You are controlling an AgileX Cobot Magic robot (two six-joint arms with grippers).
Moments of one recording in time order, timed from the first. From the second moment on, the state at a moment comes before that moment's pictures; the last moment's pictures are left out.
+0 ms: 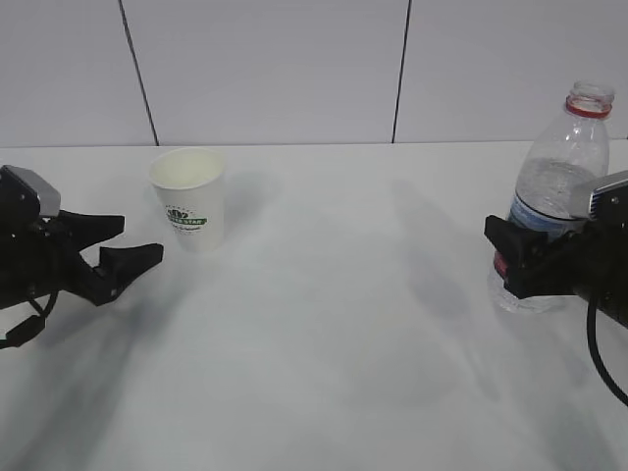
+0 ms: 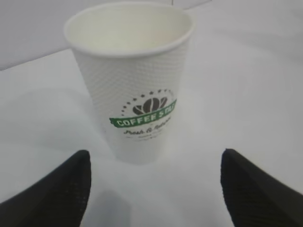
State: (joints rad) left arm 0.07 2.08 -0.69 0.86 -1.09 -0.24; right arm 0.09 1.77 -0.38 -0.26 -1.09 0.00
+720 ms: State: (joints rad) left arm -0.04 2.18 -0.74 0.60 -1.11 -0.24; right arm 0.09 1.77 -0.38 -0.26 -1.09 0.02
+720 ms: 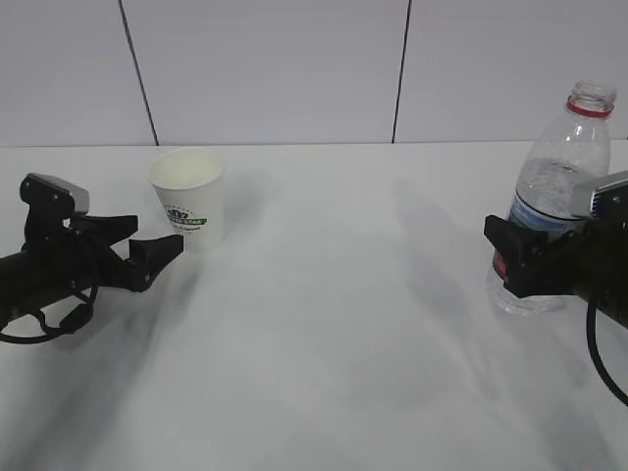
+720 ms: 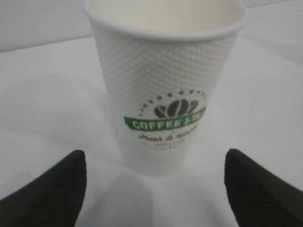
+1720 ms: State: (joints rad) left arm -0.13 2.27 -0.92 0.52 -1.03 -0.24; right arm 0.09 1.77 -0.38 -0.26 -1.09 0.02
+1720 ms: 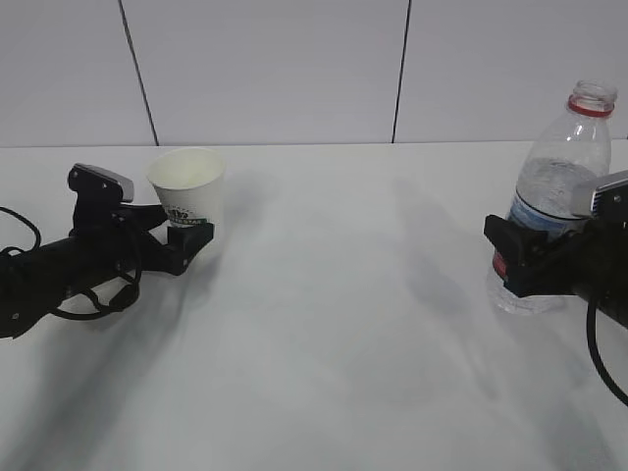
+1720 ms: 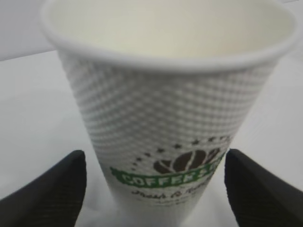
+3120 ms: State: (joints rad) left arm -0.16 2.34 -1.04 0.47 -1.04 -0.26; right arm 0.09 1.77 -0.38 -0.26 -1.09 0.03
